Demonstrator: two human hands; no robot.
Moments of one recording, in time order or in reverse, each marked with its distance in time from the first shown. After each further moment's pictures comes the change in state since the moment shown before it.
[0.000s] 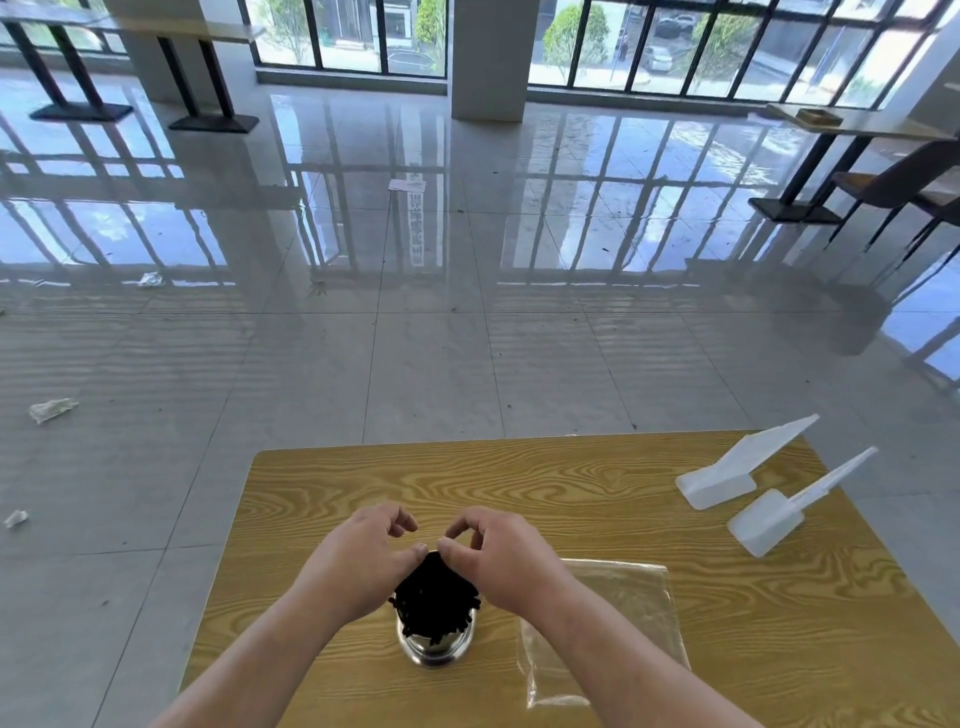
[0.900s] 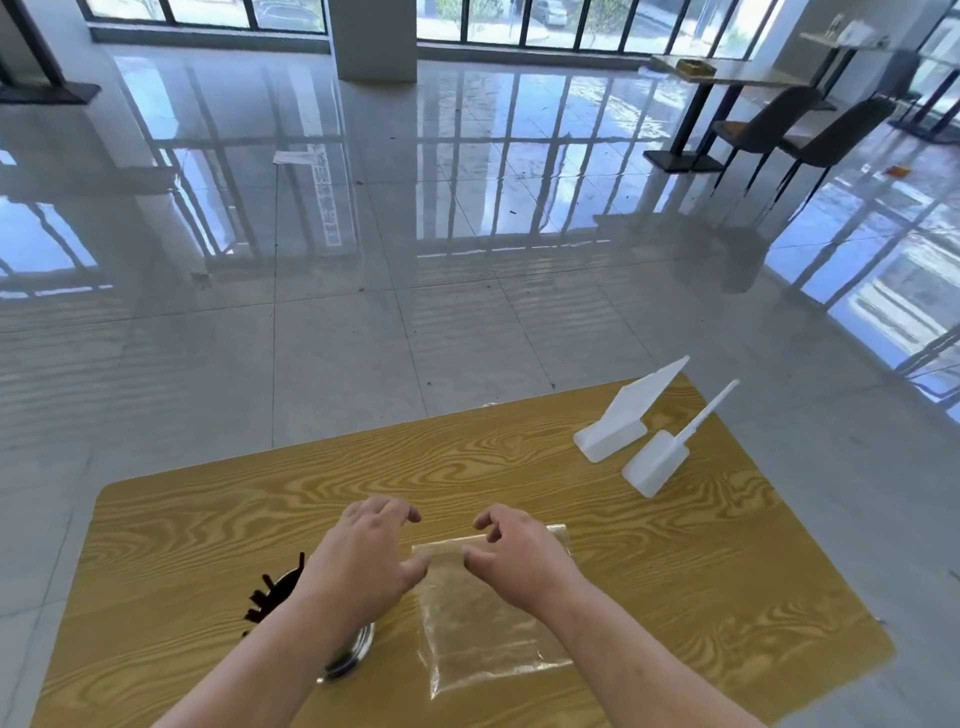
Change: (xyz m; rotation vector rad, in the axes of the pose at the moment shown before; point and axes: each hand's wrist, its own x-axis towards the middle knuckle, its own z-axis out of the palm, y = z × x) left_hand 0.034 0.101 0.097 0.238 -0.097 0.296; right_hand -0.040 0.140 -0.063 0.050 0.130 0.276
